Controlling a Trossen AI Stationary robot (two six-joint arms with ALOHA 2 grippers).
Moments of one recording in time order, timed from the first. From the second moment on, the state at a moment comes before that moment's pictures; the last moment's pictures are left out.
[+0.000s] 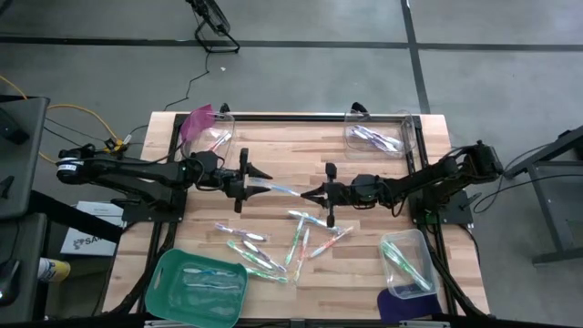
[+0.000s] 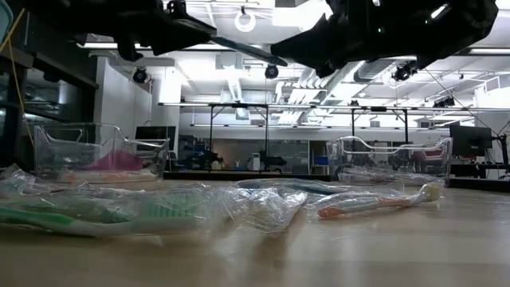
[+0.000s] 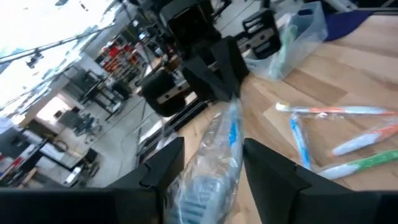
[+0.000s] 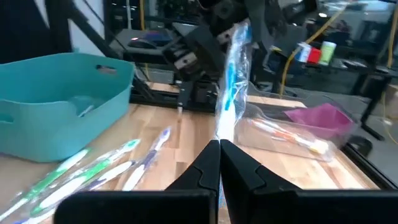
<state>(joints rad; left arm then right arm) 0.06 1.03 0.53 0.43 0.09 0.73 0.10 1.51 0.58 0.87 0.12 -0.12</state>
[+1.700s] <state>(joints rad) 0.06 1.27 0.53 0.95 0.51 0.68 0.06 1.51 0.58 1.01 -0.03 -0.24</state>
